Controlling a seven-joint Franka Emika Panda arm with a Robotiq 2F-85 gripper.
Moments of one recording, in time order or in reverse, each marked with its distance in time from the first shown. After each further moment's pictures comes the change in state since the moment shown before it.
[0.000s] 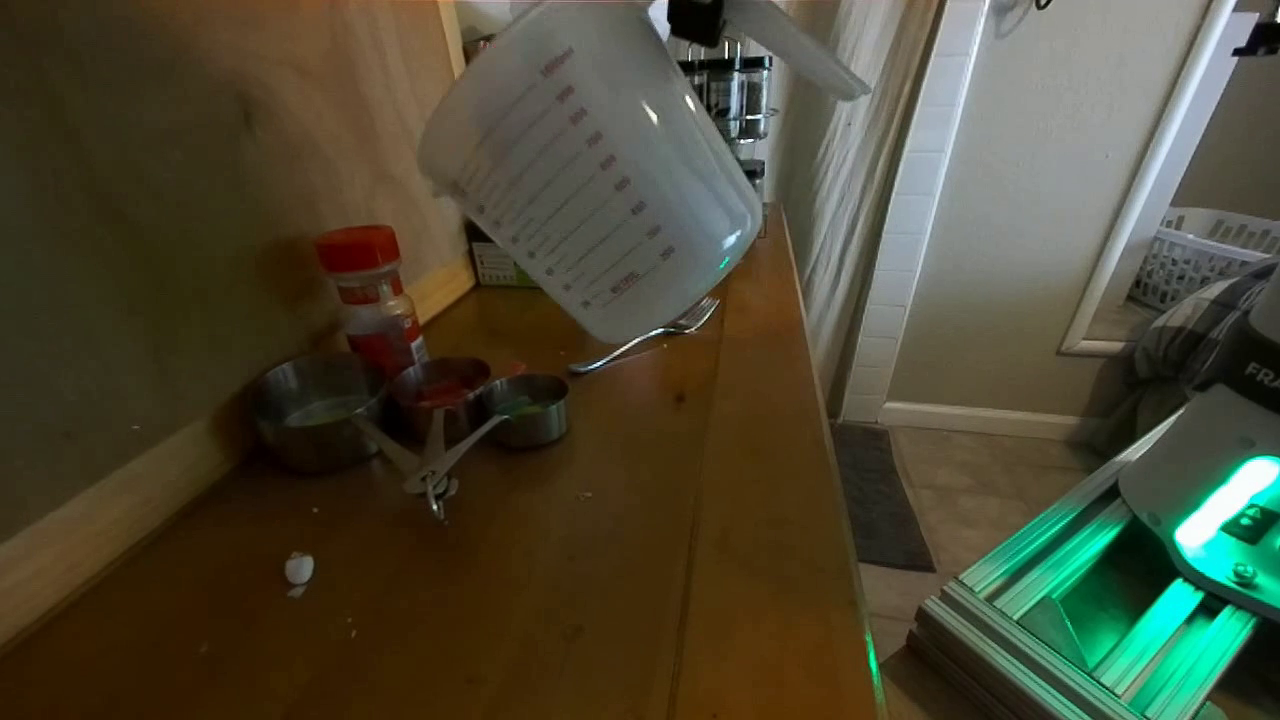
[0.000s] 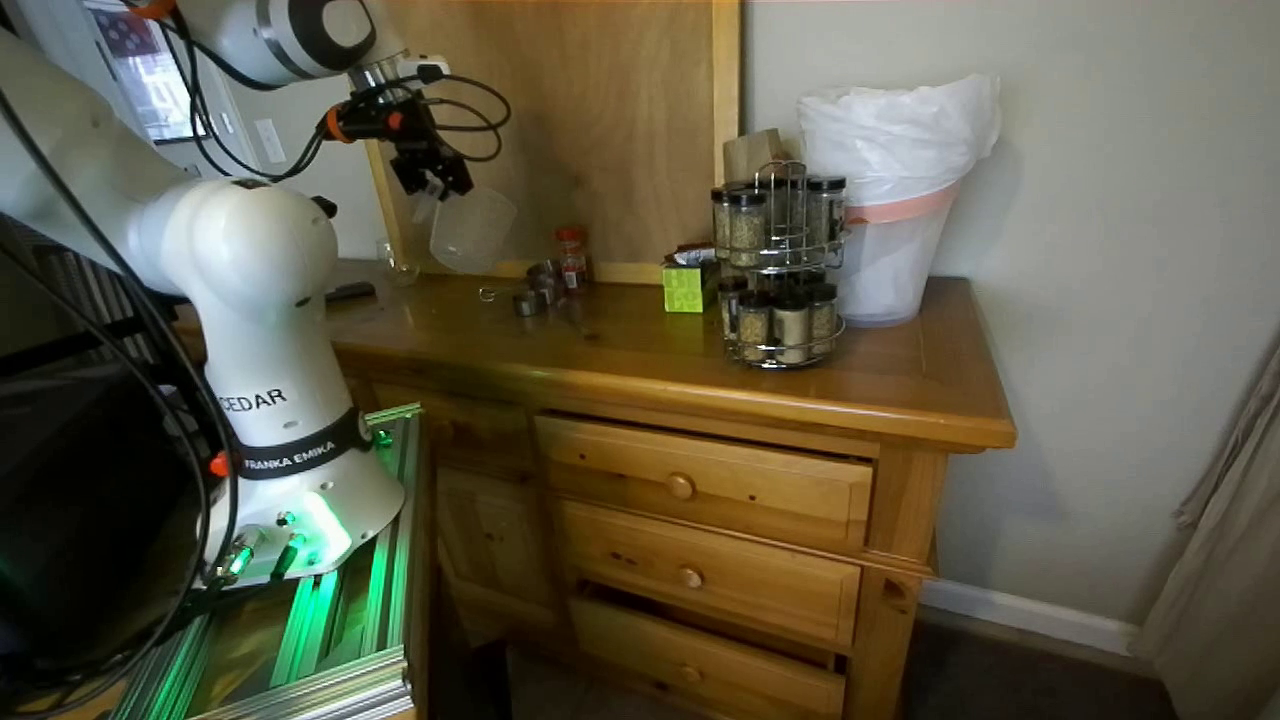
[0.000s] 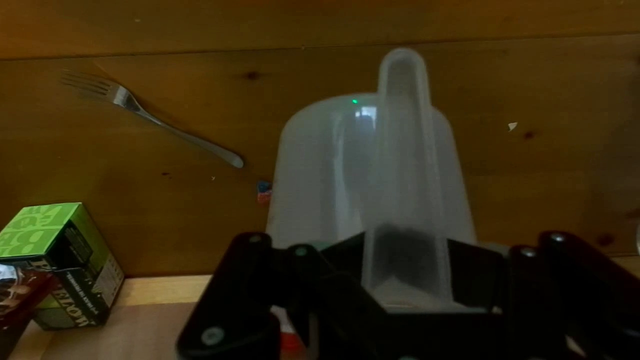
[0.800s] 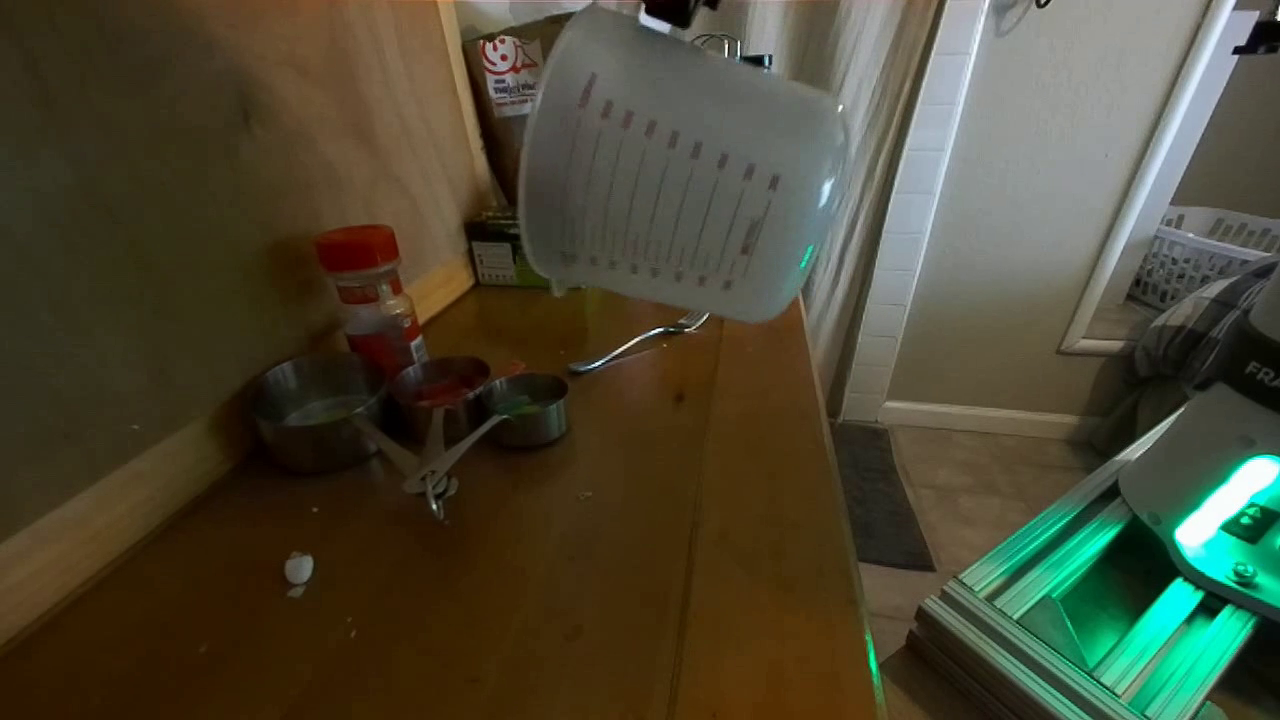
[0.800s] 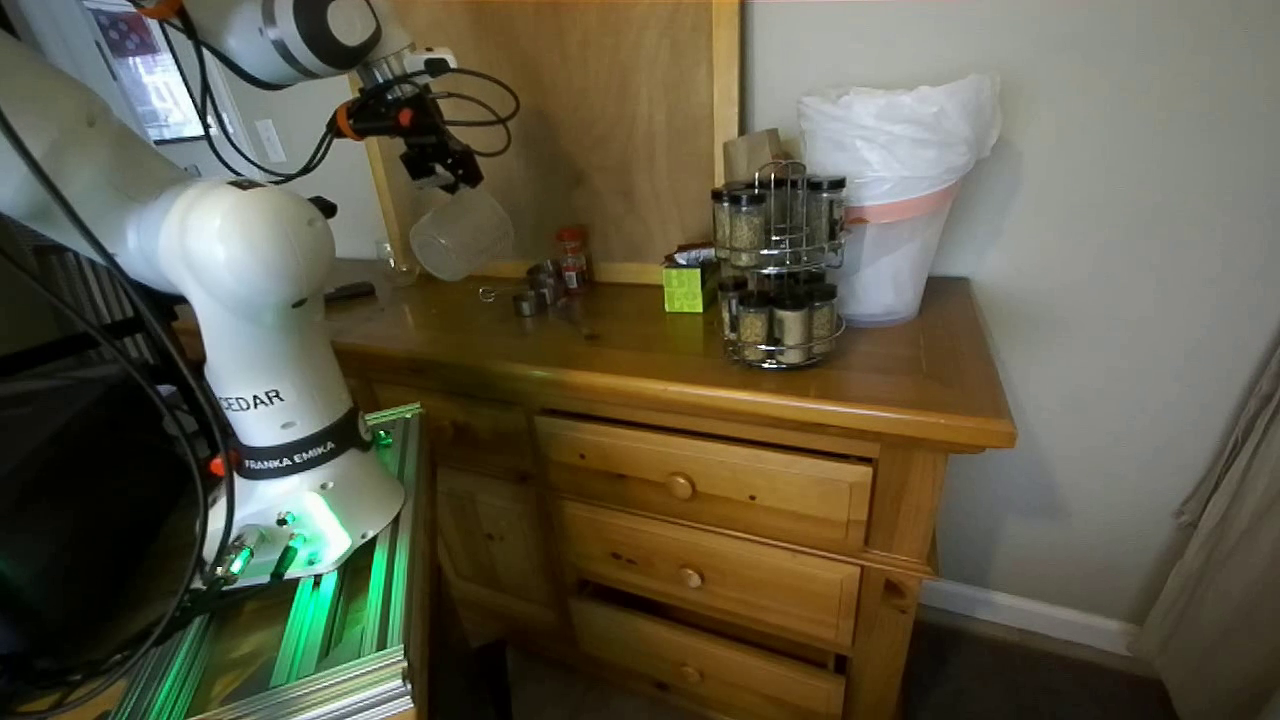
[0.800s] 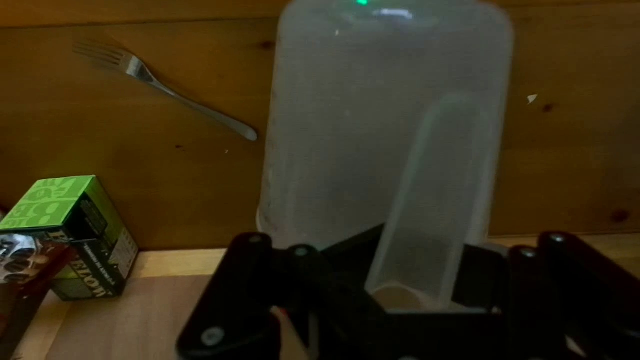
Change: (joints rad) arm -0.039 -0.001 0.001 -0.001 -0.005 0.054 -0.031
